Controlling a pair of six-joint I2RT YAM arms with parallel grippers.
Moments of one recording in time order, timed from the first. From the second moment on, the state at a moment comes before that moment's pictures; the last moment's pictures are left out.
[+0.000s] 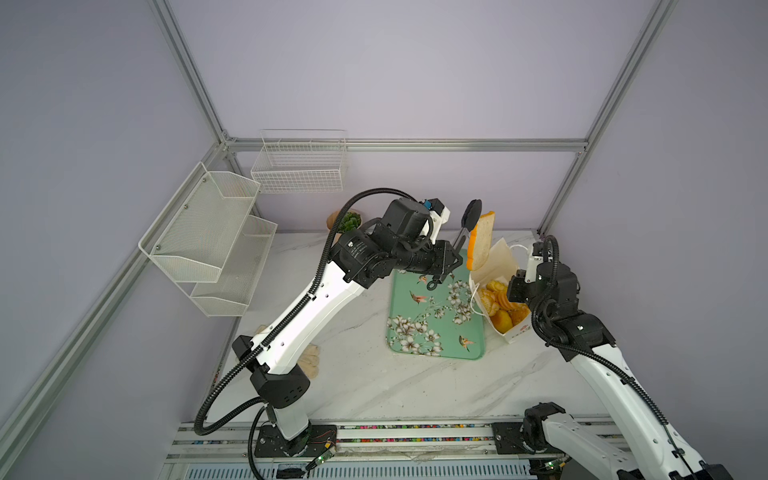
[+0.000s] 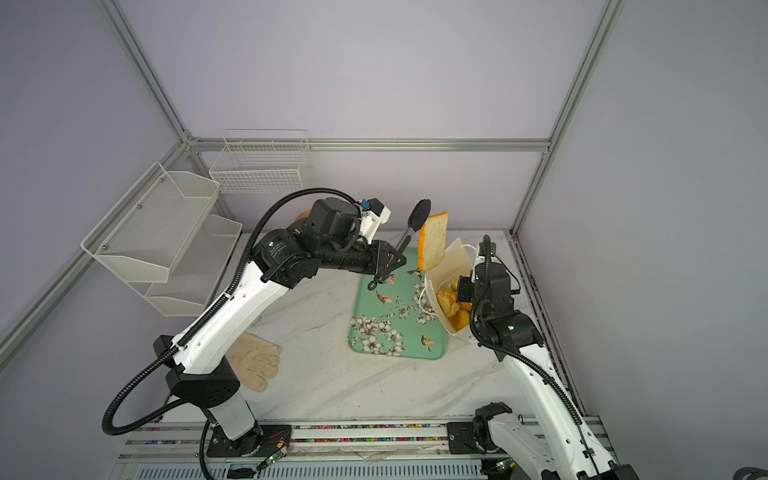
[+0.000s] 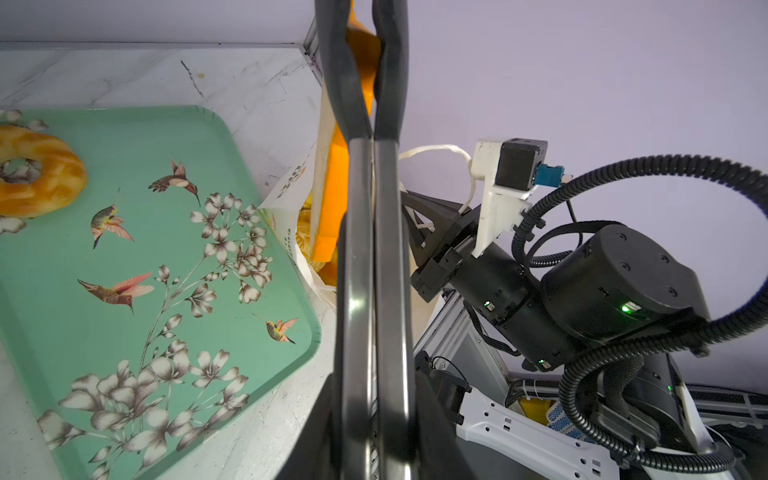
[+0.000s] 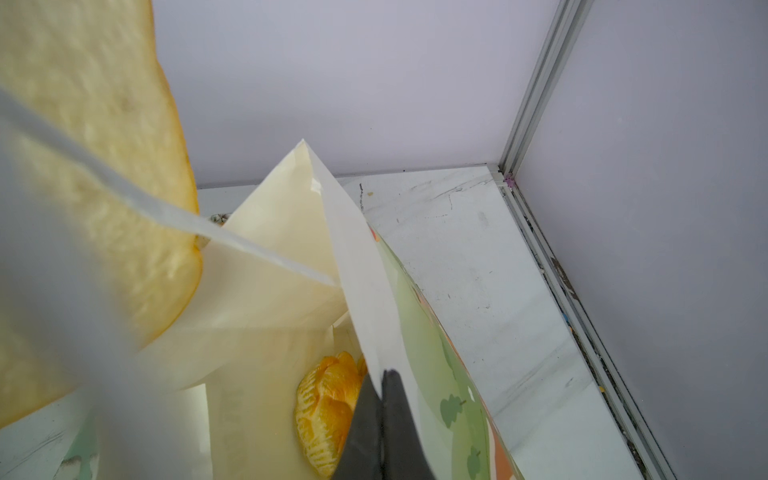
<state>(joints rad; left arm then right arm) -0.83 1.75 2.24 -1.03 0.25 -0.59 0.27 0.93 0.97 -0.48 0.29 0.19</state>
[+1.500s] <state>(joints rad) -0.63 1.84 1.61 -0.43 0.36 -0.71 0.27 0.90 0.99 -0.52 0.32 0.15</state>
